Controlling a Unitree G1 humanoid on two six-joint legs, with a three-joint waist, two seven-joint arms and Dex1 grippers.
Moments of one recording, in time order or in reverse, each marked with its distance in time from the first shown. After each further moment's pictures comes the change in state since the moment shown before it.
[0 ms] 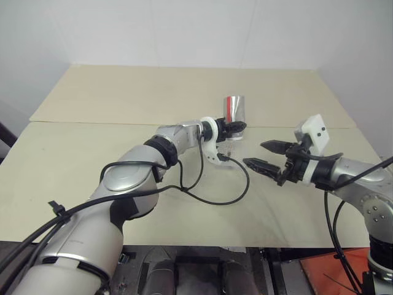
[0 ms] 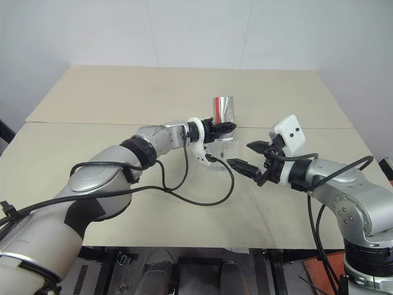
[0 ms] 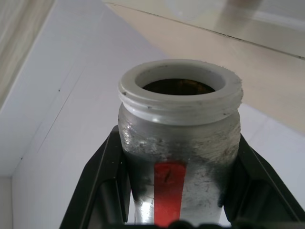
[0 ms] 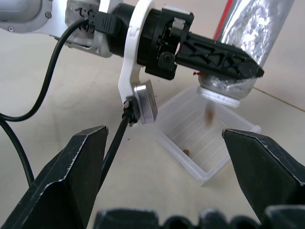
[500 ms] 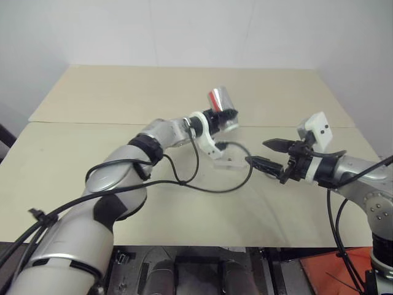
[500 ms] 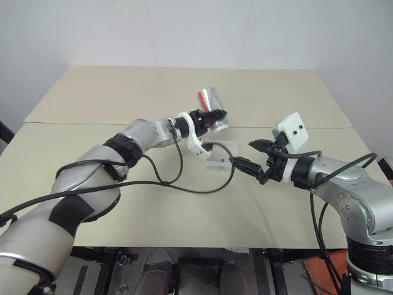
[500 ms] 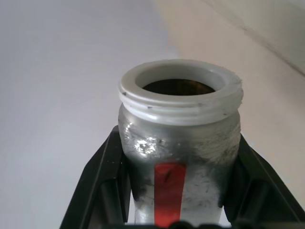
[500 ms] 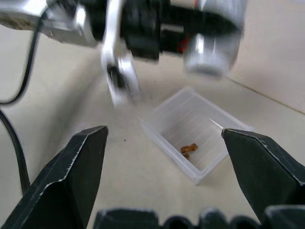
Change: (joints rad) left arm 0.100 0.158 0.366 -0.124 -0.425 -0.196 -0.237; right arm -0.013 -0.028 0.000 0.044 0.002 -0.004 0.028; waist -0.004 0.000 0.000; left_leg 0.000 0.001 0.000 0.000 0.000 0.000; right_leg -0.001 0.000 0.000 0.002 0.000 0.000
